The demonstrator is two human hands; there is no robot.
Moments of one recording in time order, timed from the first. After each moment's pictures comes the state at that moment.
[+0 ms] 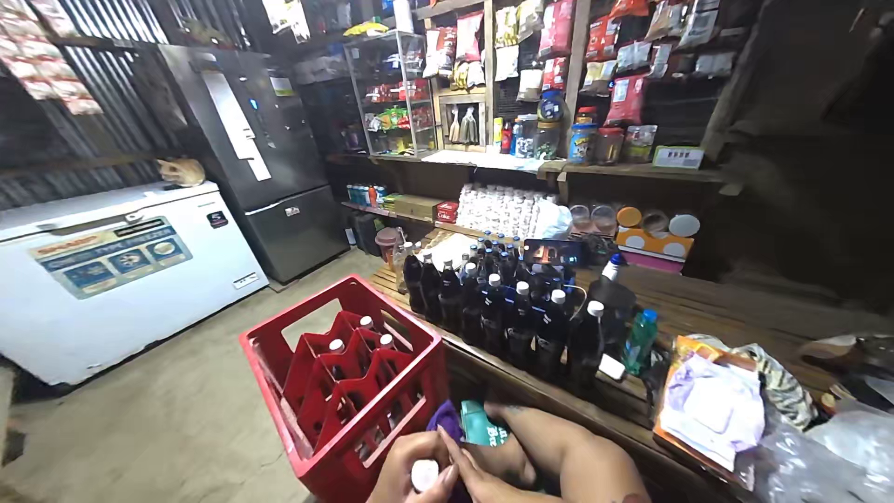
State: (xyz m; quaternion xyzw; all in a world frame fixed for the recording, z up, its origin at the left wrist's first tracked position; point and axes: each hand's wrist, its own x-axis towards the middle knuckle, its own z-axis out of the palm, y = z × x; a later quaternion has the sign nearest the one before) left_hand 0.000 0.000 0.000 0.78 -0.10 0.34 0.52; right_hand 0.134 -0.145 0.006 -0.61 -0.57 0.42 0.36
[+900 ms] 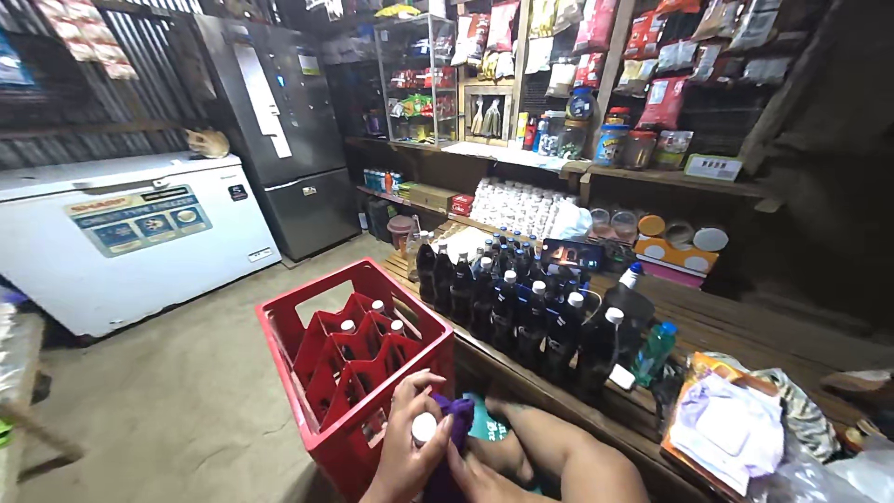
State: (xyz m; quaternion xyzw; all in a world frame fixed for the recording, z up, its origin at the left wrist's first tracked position) left_hand 0.012 0.012 -0.024 0.76 0.08 0.49 0.42; right_hand 0.130 -0.139 -0.039 -0.59 -0.68 0.27 0.34
